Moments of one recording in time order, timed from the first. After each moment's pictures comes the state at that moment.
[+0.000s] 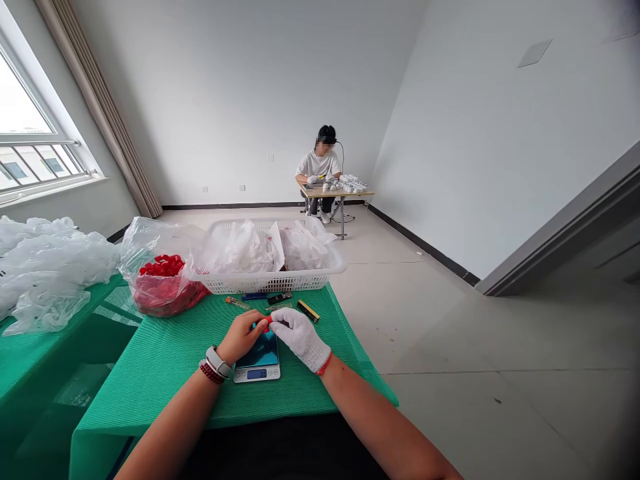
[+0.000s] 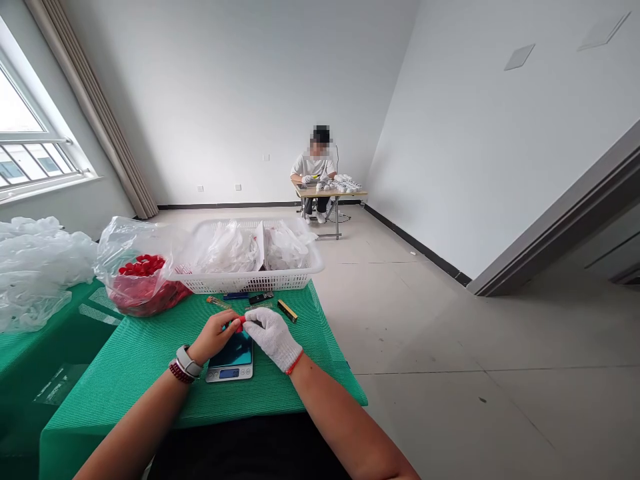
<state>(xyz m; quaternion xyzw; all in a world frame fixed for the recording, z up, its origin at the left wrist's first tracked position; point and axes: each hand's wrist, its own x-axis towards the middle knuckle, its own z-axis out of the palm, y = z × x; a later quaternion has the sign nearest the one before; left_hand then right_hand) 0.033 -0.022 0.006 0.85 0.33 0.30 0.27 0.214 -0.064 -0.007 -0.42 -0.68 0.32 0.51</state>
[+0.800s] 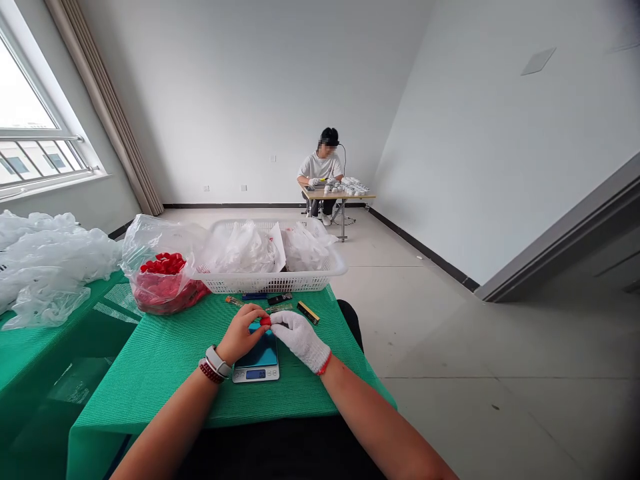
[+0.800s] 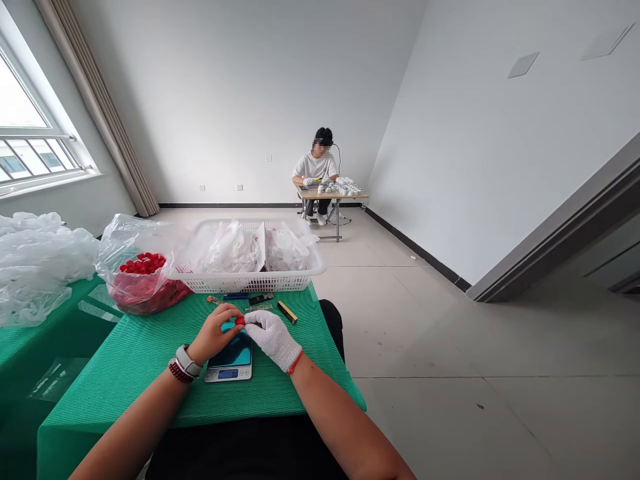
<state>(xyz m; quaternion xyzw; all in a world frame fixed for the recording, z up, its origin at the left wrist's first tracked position) 0.032 -0.022 0.003 0.85 0.31 0.36 0.22 0.213 -0.060 -0.014 -0.40 -0.66 0.39 0.50</state>
